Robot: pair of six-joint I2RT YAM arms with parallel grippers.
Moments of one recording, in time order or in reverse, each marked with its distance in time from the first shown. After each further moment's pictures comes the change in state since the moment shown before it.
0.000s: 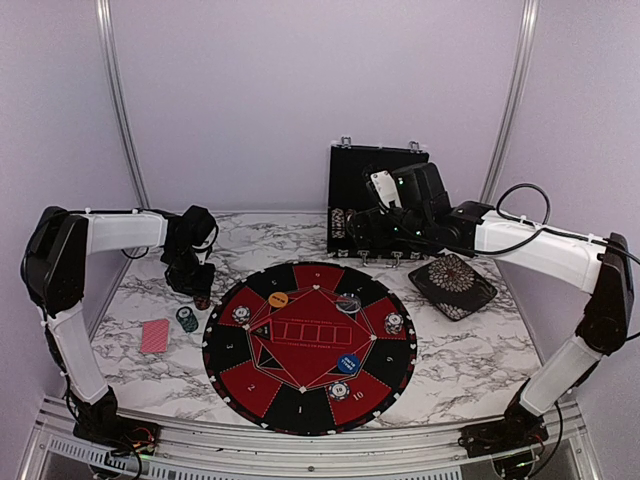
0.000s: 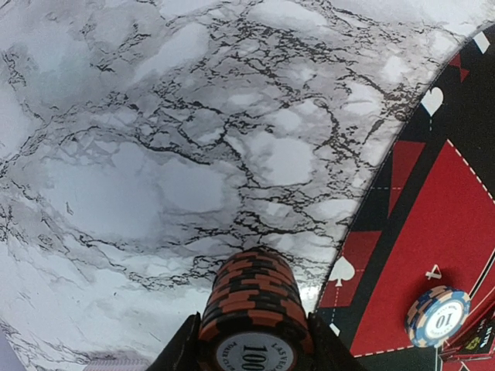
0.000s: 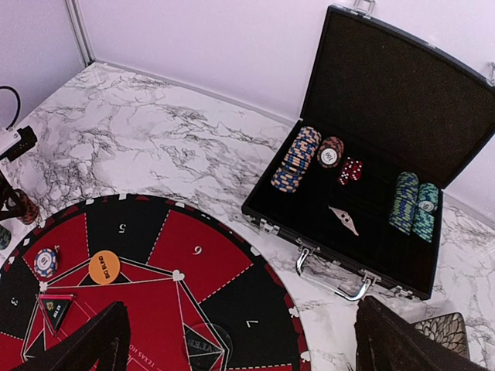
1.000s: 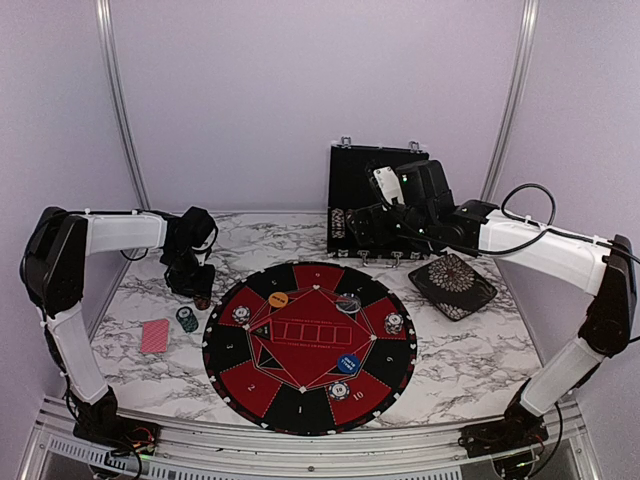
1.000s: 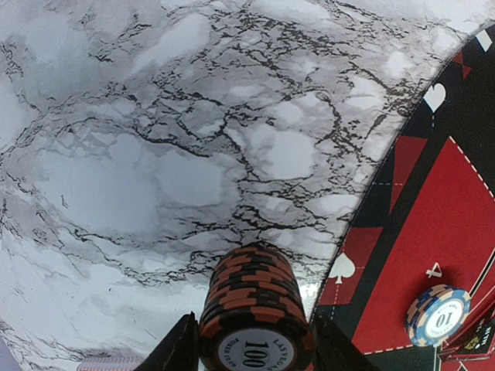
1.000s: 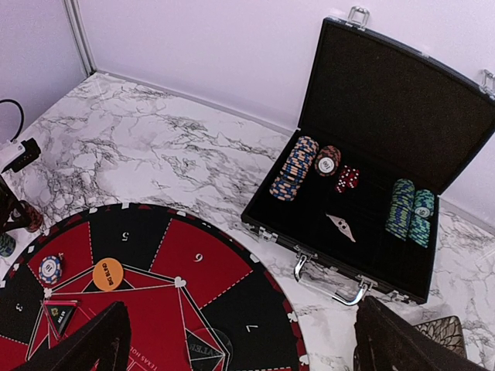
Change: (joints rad) left arm 0.000 -0.006 -0.013 0.005 0.008 -0.018; right arm 0.000 -0.020 0.000 0.008 0.003 0.002
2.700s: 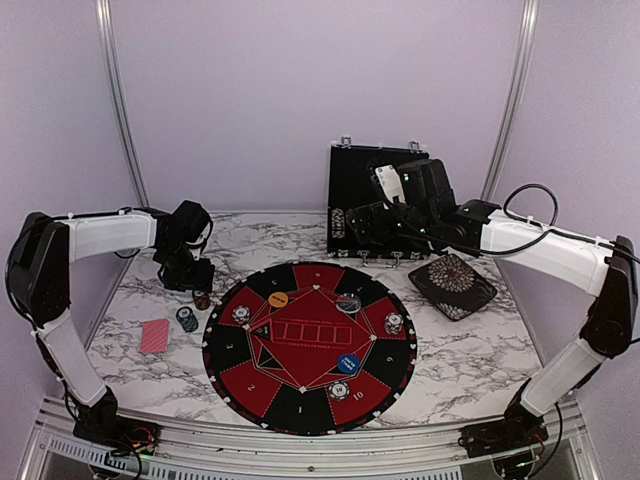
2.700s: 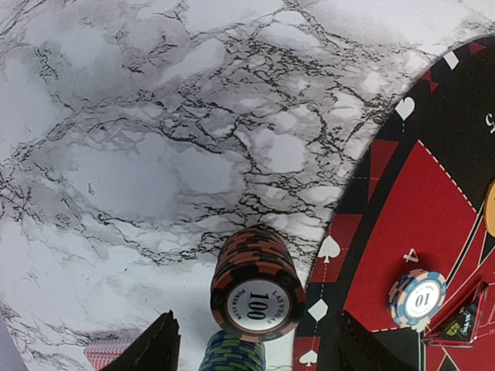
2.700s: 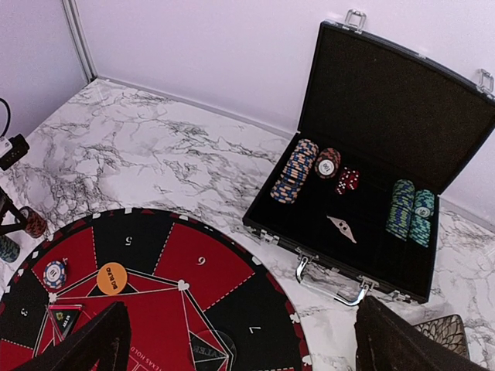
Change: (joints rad) left arm -0.009 -0.097 -0.035 0.007 -0.016 -0.030; right arm 0.002 -0.010 -0.001 0.005 0.003 0.016
